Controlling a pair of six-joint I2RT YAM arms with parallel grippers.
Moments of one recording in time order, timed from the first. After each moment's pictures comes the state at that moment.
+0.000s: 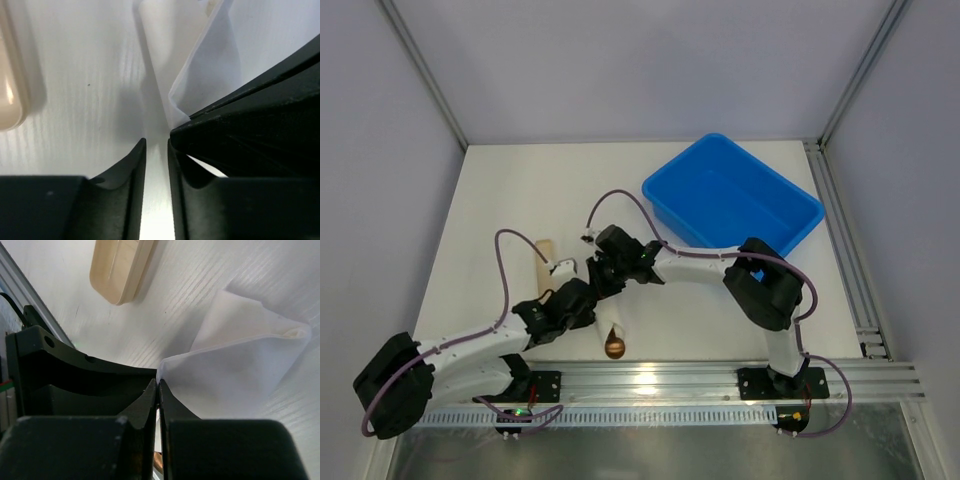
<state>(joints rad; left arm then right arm) -0.85 1.03 0.36 -0.26 -0.35 -0.94 0.99 1.97 1.31 -0.16 -0.34 0.58</state>
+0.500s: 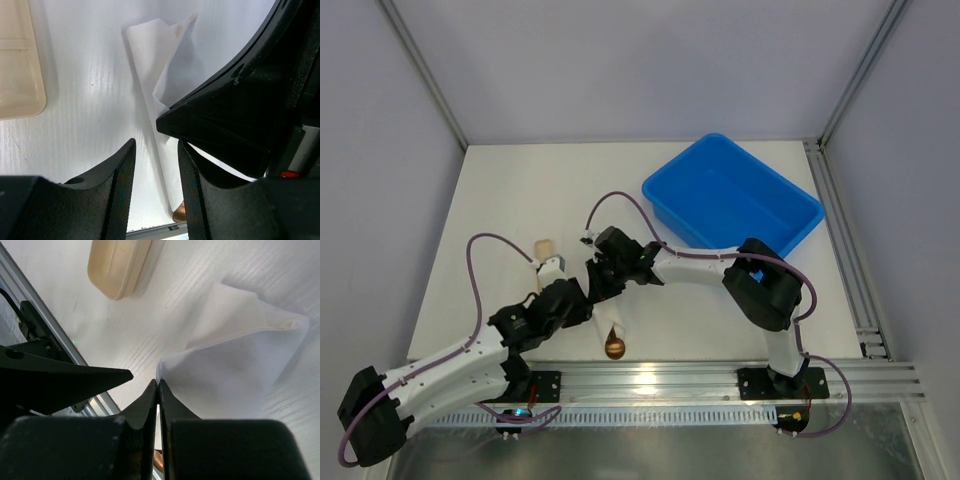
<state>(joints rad) -0.85 0.78 0.39 -0.44 -0.37 -0.97 1.00 1.97 1.31 -0.17 -0.35 0.58</state>
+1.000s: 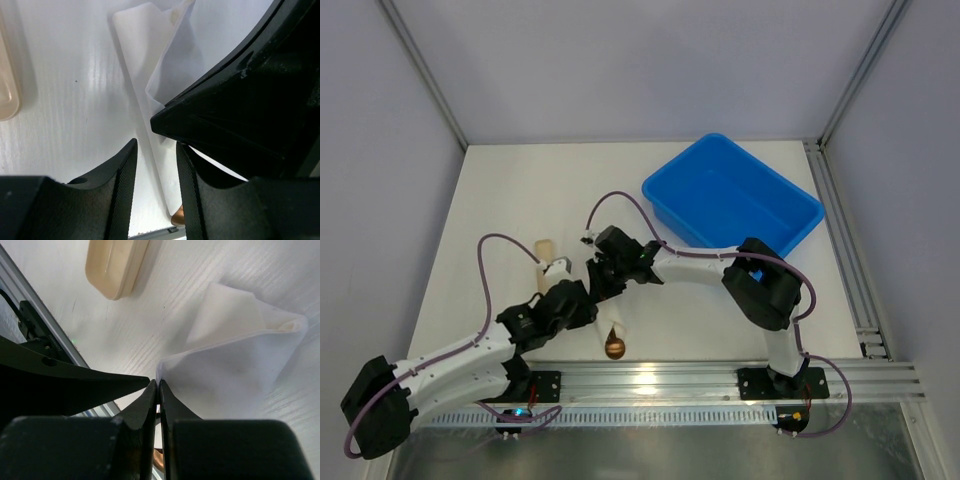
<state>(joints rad) -0.85 0.84 0.37 -0.35 -0.33 -0.96 1.00 1.98 1.31 -0.19 -0.35 0.57</state>
